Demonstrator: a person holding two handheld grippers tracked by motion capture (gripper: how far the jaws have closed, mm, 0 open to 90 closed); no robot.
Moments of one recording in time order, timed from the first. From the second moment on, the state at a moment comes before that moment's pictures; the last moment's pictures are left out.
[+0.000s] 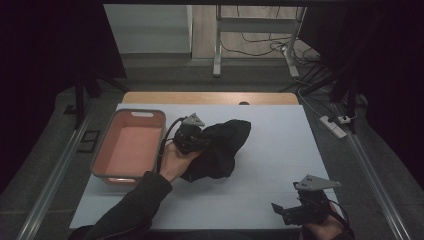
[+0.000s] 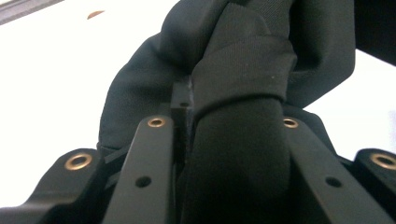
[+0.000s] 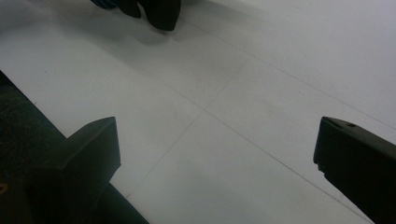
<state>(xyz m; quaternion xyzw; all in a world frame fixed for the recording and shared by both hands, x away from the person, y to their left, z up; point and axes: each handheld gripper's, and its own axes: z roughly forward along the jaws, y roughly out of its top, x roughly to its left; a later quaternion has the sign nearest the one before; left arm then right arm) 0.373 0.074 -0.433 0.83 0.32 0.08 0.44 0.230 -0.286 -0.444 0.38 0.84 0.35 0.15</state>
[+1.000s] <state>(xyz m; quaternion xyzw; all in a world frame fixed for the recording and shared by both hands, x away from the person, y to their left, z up) 0.387 0.066 -0.464 0.85 0.33 0.07 0.39 0.229 -0.286 -0.444 0.37 0.84 0.35 0.15</state>
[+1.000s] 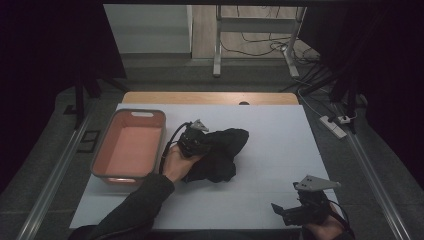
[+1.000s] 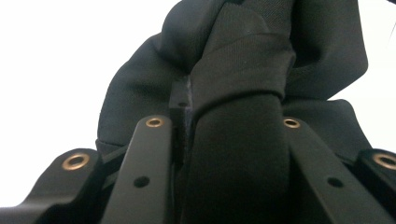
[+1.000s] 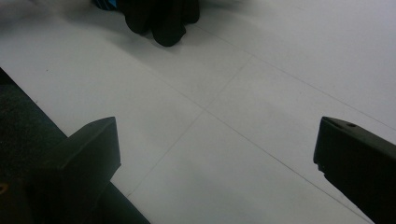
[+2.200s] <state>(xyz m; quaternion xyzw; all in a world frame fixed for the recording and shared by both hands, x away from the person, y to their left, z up) 0.394 0.054 -0.490 0.89 0.34 0.05 0.31 0.229 -0.286 -0.444 0.37 0.85 0.35 0.15</state>
